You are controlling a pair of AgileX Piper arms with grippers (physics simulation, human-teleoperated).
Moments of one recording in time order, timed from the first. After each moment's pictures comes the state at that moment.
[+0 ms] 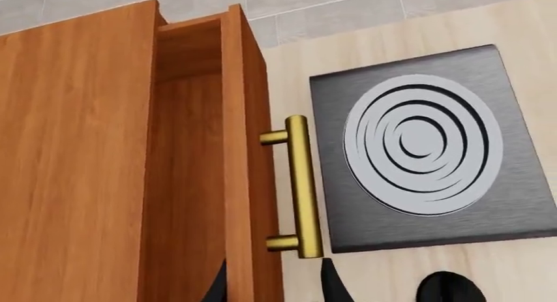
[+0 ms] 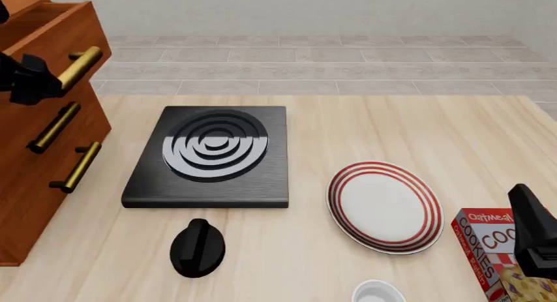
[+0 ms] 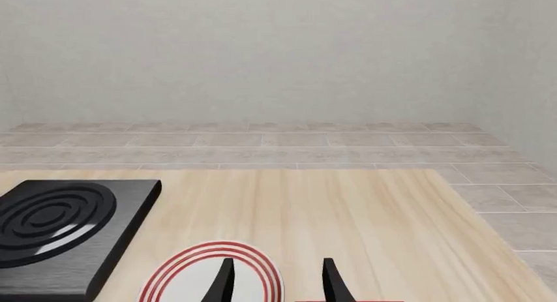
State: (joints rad) left arm 0.08 1.12 -1.11 0.79 0.25; right arm -0.01 0.04 -0.02 -0.02 0.00
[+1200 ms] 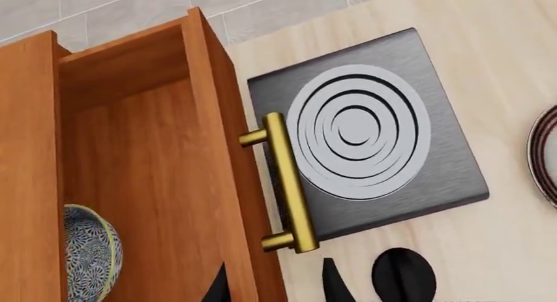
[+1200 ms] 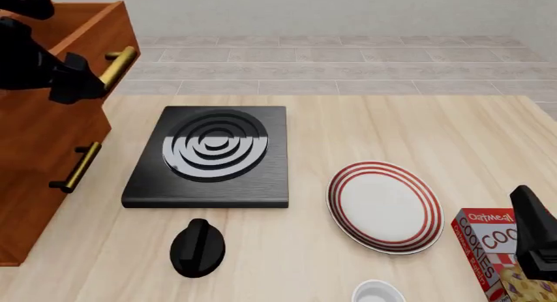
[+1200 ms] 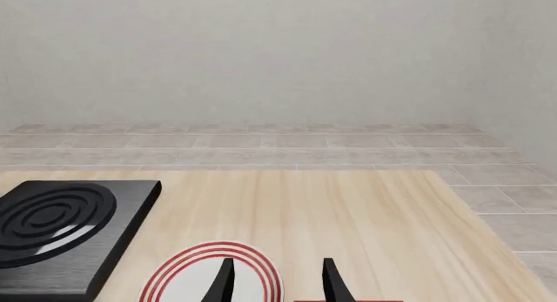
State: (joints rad) left arm -0.09 1.16 -1.17 0.88 0.22; right arm -0.01 0.01 -0.02 0.01 0.00
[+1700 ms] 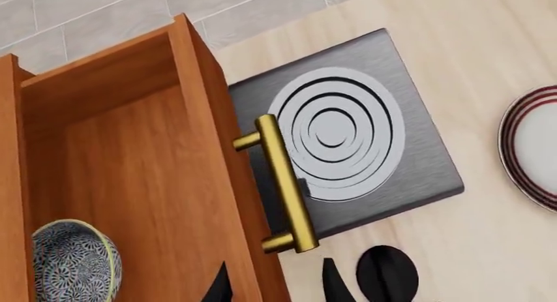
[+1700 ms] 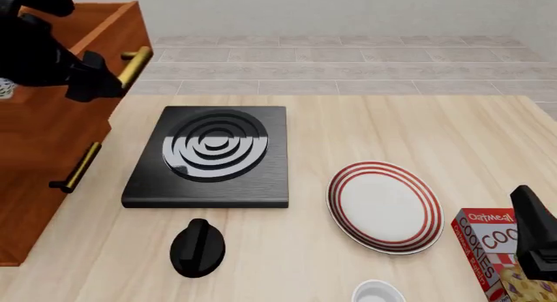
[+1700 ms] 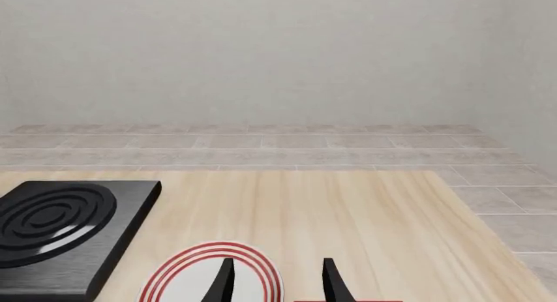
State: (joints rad) left arm -0.17 1.18 -1.20 0.90 0.21; right arm -0.01 0.00 -0.02 0.01 0.00
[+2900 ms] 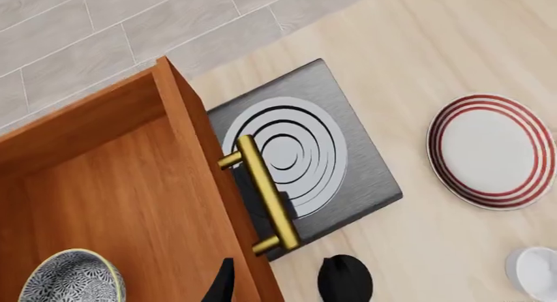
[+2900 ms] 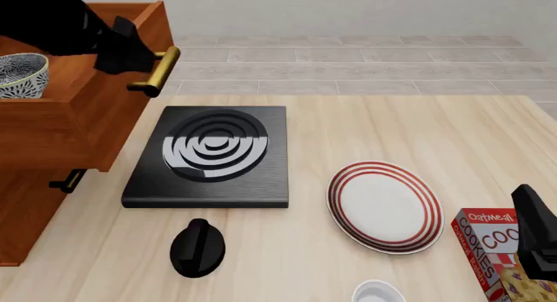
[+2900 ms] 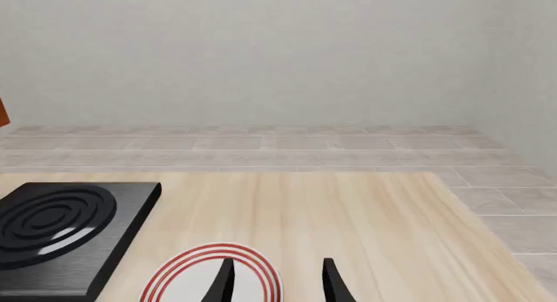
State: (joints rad) left arm -0.34 1.23 -1.37 0.98 0.14; right arm -0.01 0.00 -0.02 0.01 0.00
